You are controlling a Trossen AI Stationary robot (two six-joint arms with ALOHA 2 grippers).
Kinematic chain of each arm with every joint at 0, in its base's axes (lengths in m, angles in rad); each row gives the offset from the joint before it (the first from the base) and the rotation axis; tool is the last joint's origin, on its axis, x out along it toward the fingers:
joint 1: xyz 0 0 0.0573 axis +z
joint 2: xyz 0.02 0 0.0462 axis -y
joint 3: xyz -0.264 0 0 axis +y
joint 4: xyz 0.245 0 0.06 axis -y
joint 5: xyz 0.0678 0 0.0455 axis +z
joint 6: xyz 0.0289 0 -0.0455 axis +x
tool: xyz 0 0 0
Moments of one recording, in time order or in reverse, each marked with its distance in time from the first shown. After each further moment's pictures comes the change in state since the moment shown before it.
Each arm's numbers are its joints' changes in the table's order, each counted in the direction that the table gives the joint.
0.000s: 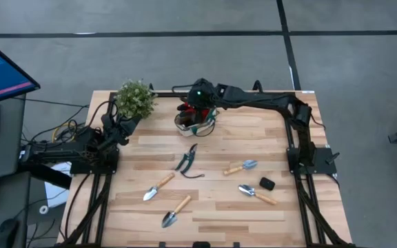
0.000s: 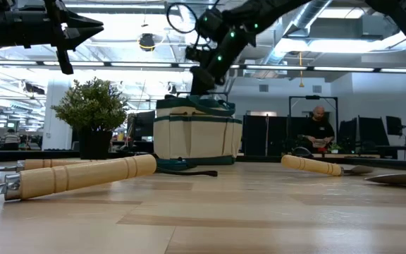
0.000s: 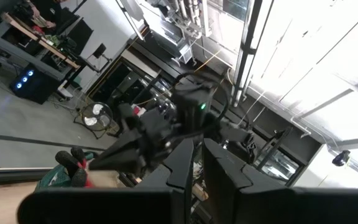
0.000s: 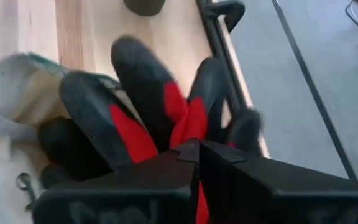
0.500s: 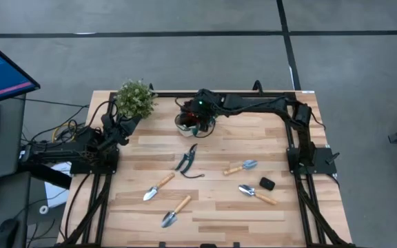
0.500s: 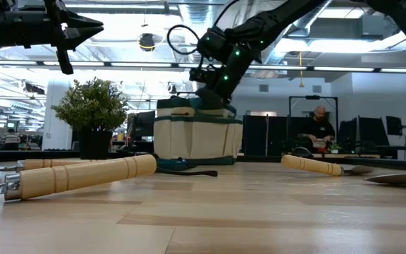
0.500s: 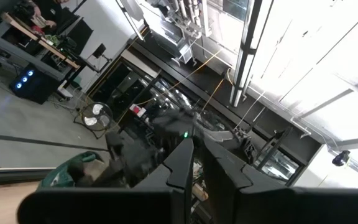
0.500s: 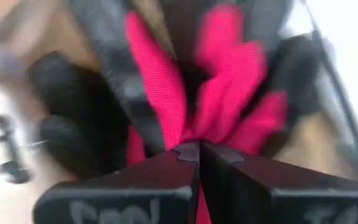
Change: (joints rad) left arm 0.000 0.000 0.000 0.000 0.000 0.000; right arm 0.004 0.000 0.173 0.065 0.002 0.019
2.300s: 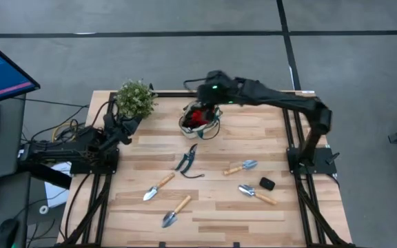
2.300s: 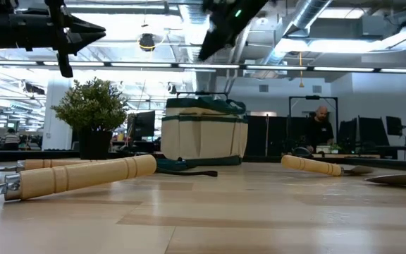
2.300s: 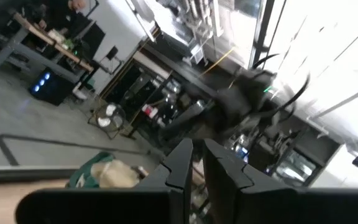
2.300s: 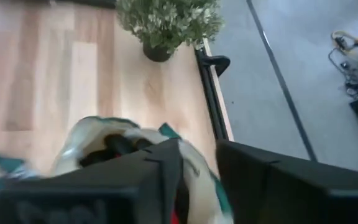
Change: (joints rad) left arm 0.000 -0.050 -0.003 0.003 0.041 0.012; right arm 0.050 0.237 -0.210 -0.236 -0.001 -0.065
